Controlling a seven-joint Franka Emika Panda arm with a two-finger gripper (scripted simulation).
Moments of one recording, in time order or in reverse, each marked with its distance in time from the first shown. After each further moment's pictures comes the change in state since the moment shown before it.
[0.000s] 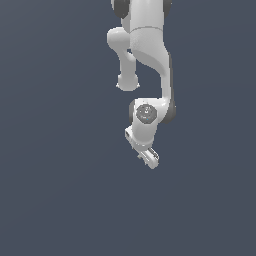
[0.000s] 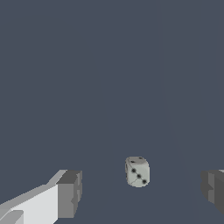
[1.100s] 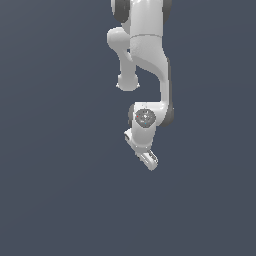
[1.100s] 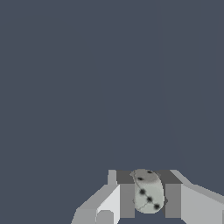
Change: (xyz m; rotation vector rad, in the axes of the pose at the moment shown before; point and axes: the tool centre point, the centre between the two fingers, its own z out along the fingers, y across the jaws) arm 0.002 0.001 0.019 0.000 0.000 0.002
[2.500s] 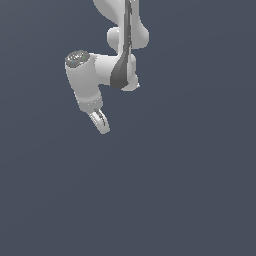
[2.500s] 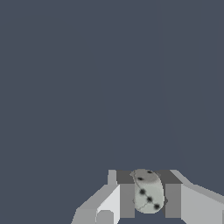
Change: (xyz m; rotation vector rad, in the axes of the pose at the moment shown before) arm 0.114 0.181 -0.150 0.002 -0.003 0.002
